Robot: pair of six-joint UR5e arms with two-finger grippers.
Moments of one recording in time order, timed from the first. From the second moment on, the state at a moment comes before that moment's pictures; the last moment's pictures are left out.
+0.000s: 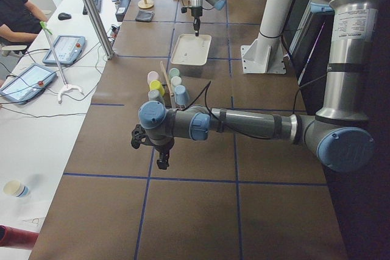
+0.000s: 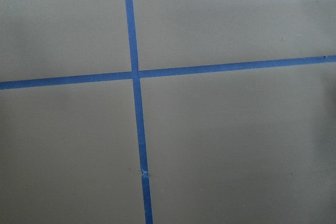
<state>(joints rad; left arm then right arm) -1.48 -1.59 -1.63 -1.58 -2.43 -0.03 0.61 -1.20 1.63 -0.86 2.14 1.49</state>
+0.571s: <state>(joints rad) -1.48 -1.59 -1.63 -1.58 -2.43 -0.03 0.58 -1.20 1.62 -0.88 2.11 1.45</state>
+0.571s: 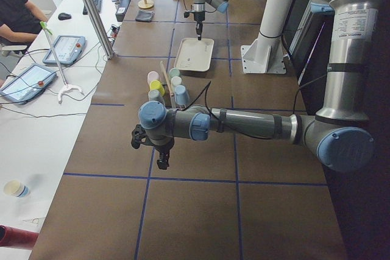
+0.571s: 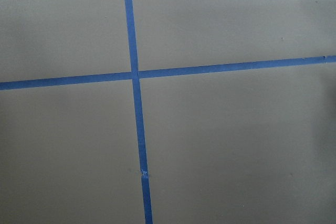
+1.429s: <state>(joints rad) -1.48 -1.59 -1.63 -1.58 -2.43 -0.03 0.57 -1.21 1.61 -0.90 2.11 1.40</state>
